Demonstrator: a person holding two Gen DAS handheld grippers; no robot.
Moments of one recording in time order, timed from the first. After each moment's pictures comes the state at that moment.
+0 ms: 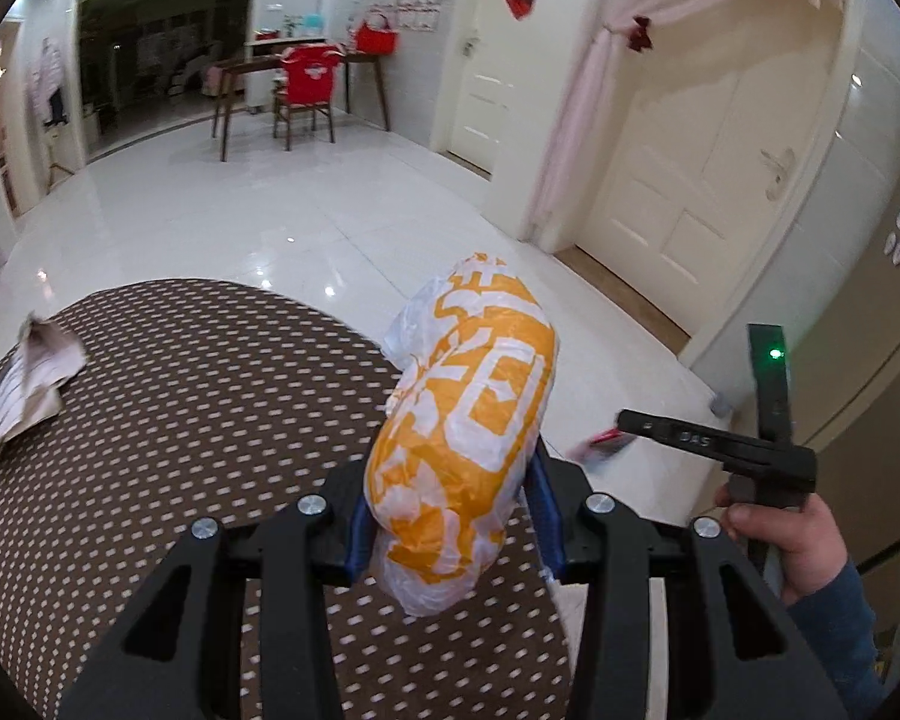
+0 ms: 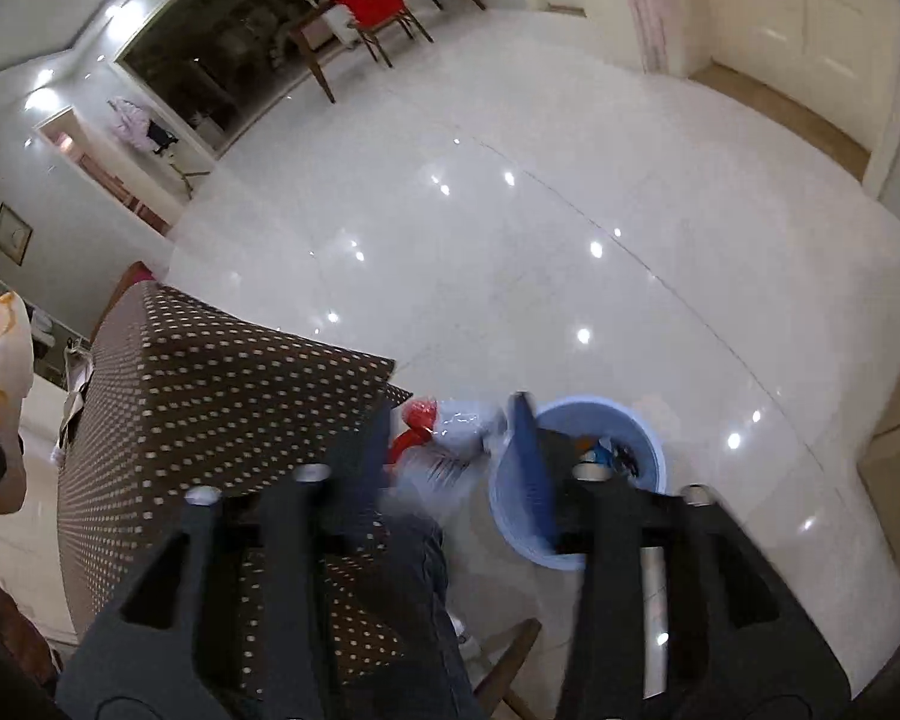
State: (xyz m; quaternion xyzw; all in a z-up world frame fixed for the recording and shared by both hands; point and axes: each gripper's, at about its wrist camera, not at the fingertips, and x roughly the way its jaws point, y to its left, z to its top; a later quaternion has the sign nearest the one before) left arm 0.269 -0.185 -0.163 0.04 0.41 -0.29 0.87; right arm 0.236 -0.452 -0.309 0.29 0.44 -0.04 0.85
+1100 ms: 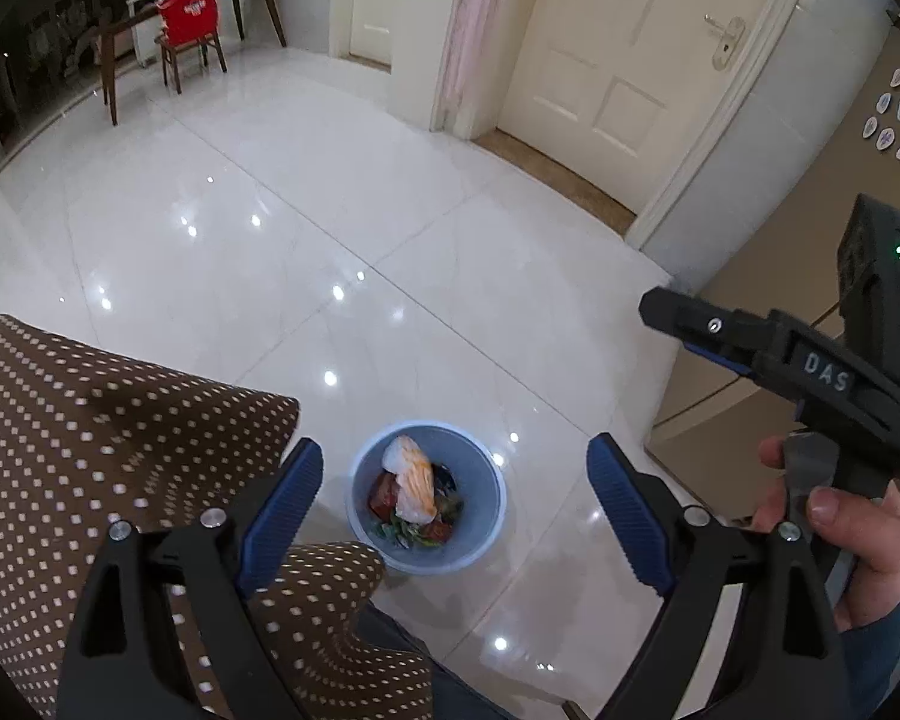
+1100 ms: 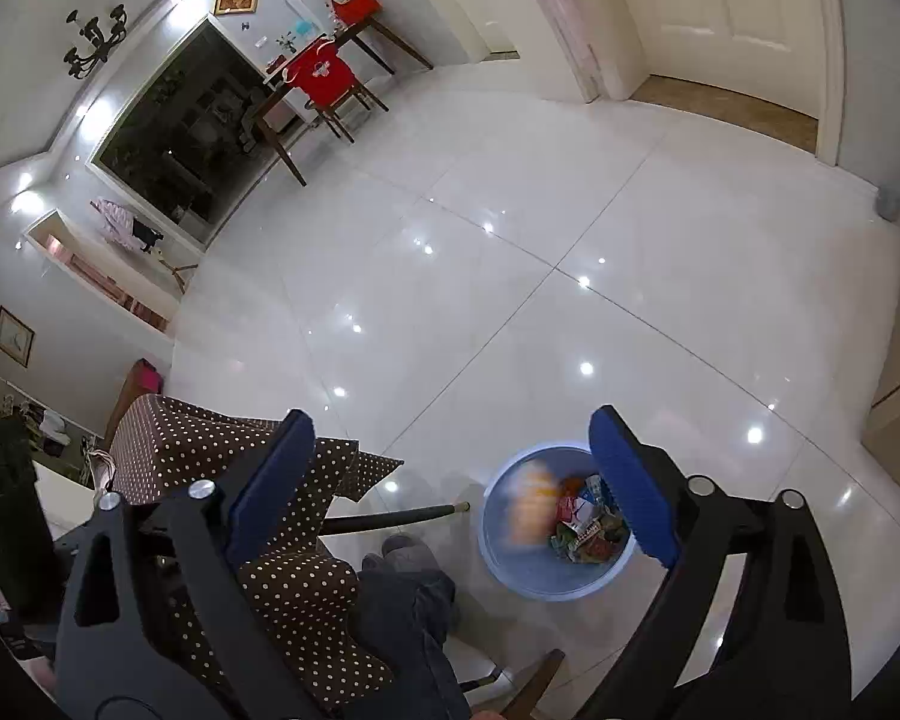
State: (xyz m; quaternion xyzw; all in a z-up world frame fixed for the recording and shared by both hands) left arm 0.291 -0.324 -0.236 0.12 0.49 -0.36 0.78; right arm 0.194 -0.528 -0.284 0.35 0.37 -0.09 0.85
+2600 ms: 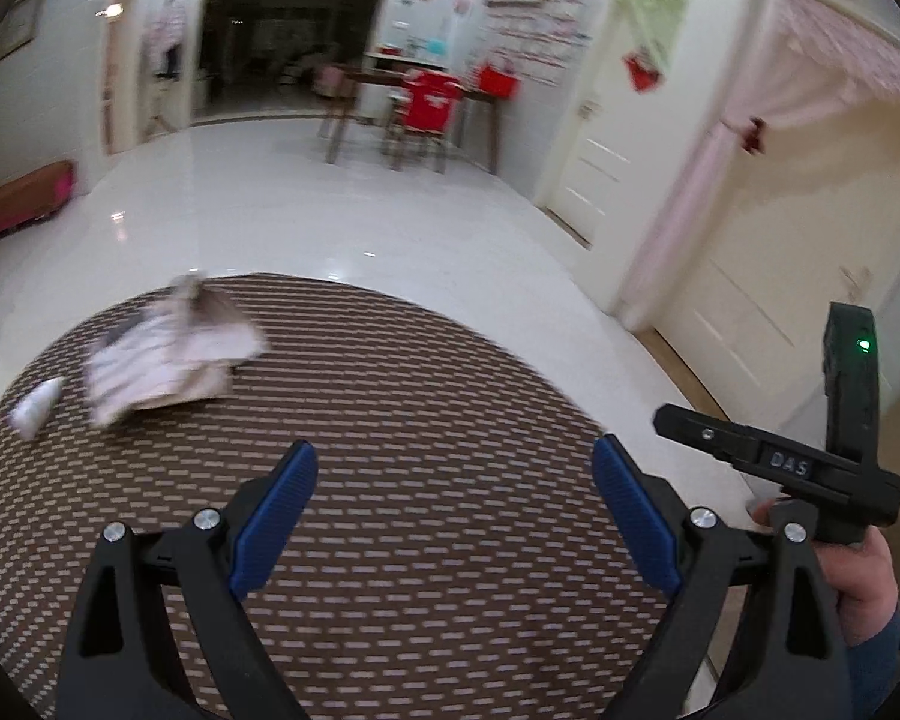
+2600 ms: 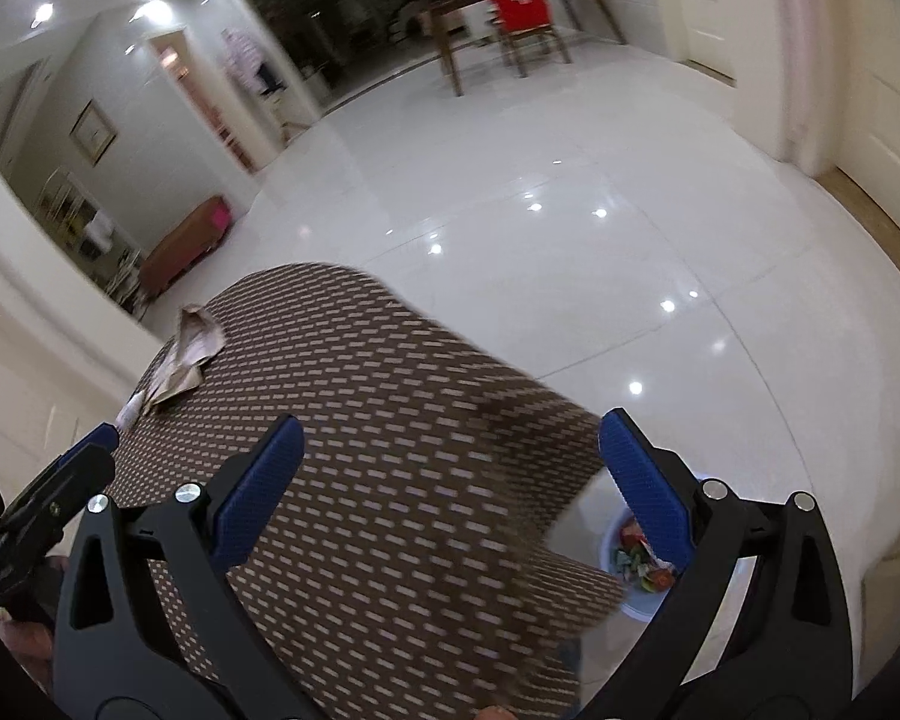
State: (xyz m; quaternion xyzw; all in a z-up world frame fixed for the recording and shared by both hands) left arm 0.306 -0.018 -0.148 -0.06 0.38 -0.16 0.91; right arm 0.325 -0.283 -0.210 0.19 0.42 0.09 0.88
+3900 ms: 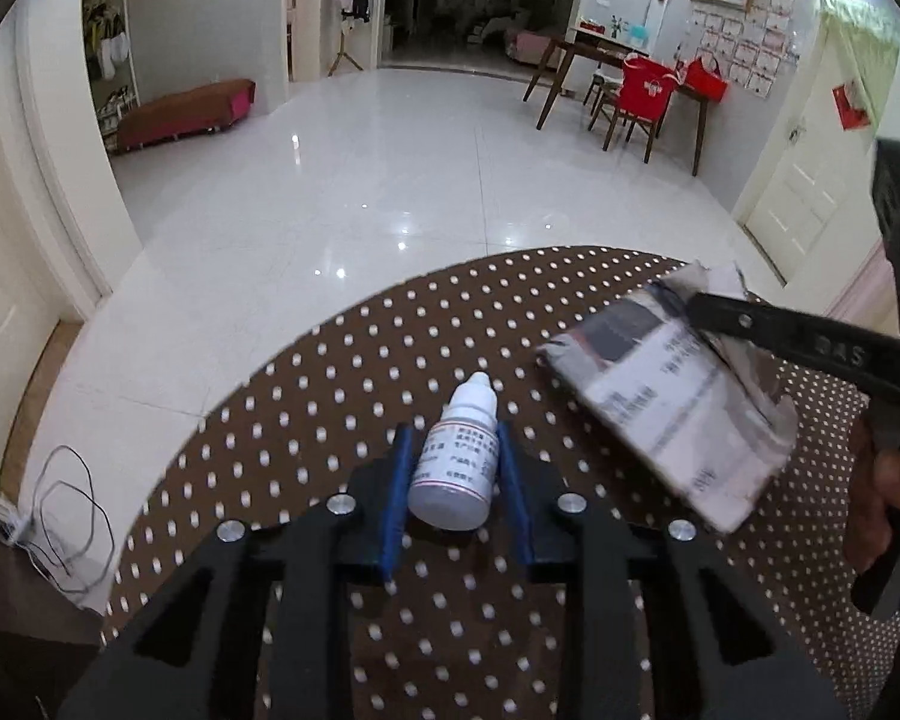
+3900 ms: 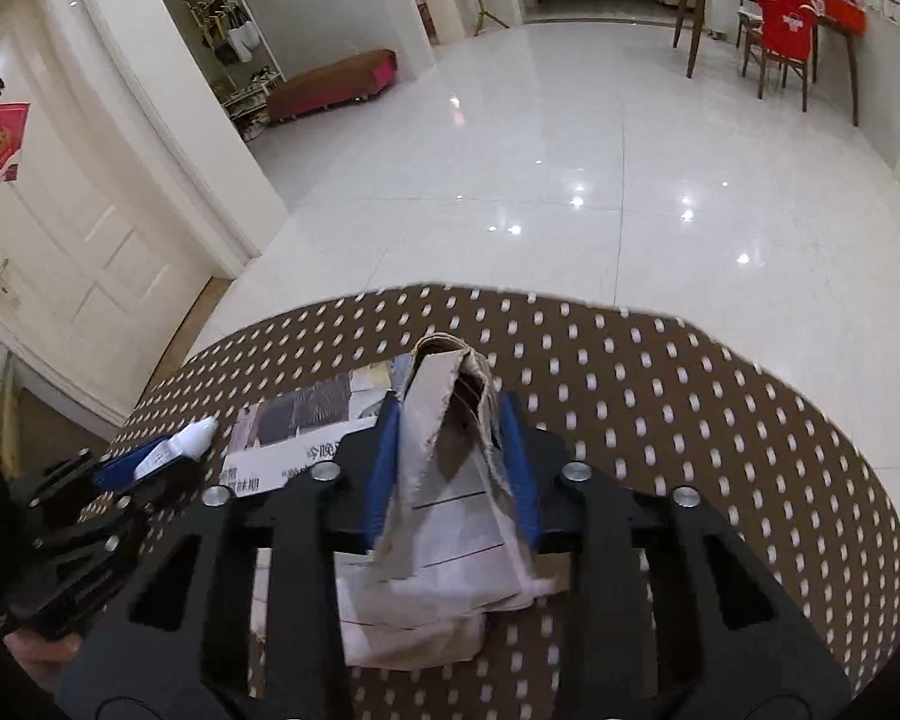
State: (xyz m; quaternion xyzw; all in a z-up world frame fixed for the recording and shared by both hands) left arm 0.395 0.216 -0.218 -0.09 0.44 0.04 0.89; right arm 0.501 0.029 -0.241 0.01 0.45 0.29 0.84
